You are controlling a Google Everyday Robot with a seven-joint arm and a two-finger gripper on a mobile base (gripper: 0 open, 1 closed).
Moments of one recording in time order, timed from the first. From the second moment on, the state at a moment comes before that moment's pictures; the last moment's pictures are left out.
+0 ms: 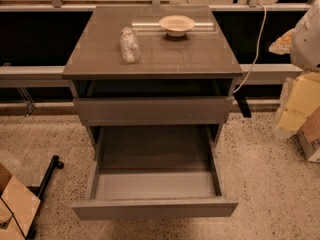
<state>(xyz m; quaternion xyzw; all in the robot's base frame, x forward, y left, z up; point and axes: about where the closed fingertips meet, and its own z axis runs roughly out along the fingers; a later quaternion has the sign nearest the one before) 0.438 -0.217 0.976 -0.60 0.78 -0.03 0.16</state>
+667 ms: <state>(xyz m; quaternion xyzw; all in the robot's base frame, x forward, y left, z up) 0.455 -0.201 0.971 -0.61 0.77 -0.01 0.19</state>
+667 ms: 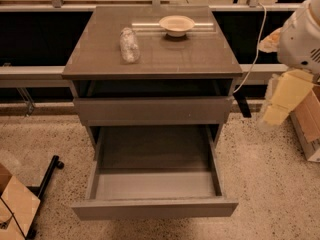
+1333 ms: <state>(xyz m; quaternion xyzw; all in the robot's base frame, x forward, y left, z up) 0.520 -0.142 0.955 -0.59 0.76 0.09 0.26</state>
